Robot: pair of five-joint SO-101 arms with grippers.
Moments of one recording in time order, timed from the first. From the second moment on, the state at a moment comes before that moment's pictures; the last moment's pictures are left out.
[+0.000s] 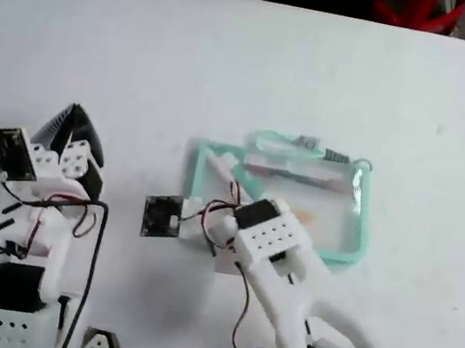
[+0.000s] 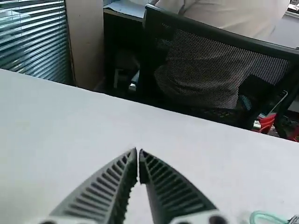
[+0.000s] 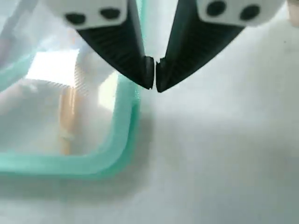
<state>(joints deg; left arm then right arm) -8.5 -90.9 76.3 35.9 13.4 -35.8 -20.7 48.4 60.4 64.1</state>
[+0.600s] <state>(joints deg) -1.8 -90.9 82.3 29.8 7.5 -30.5 -77.4 48.2 76.9 37.8</state>
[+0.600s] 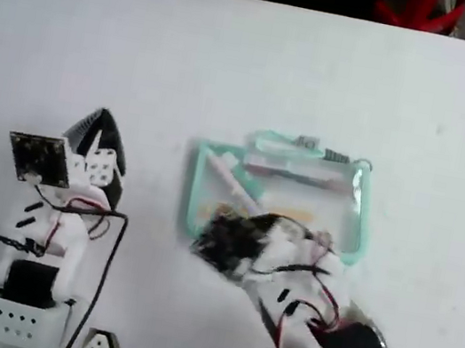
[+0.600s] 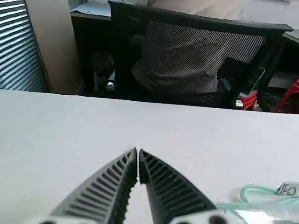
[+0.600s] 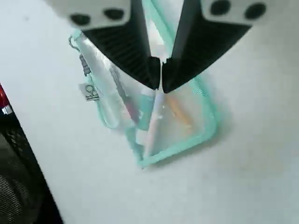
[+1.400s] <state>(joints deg) -1.1 -90.9 83.0 29.7 4.6 -22.1 -102.7 75.6 62.5 25.1</state>
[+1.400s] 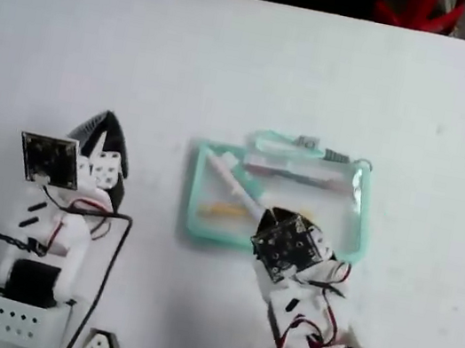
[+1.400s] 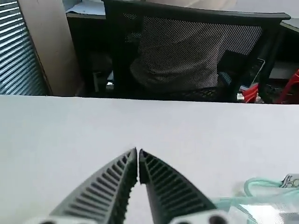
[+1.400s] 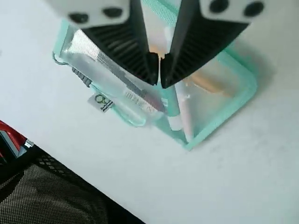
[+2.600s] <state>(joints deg) -4.4 -91.7 60.9 60.4 -7.1 -10.5 -103.2 75.6 60.2 7.1</state>
